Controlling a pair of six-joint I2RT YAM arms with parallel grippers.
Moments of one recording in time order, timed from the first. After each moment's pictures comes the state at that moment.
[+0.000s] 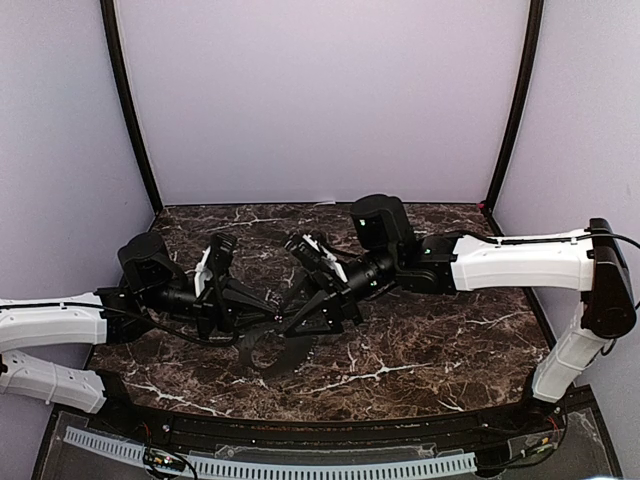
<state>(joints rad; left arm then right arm) -0.83 1.04 0.54 0.49 0.88 -0.24 1.05 1.64 1.21 0.03 -1.01 -0.01</state>
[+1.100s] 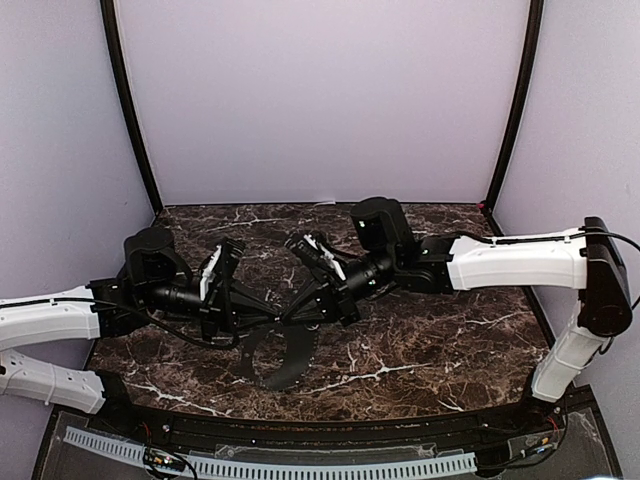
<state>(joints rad) -0.84 1.02 0.62 0.20 0.78 -0.03 1.03 1.66 1.19 0.05 -0.99 0.05</state>
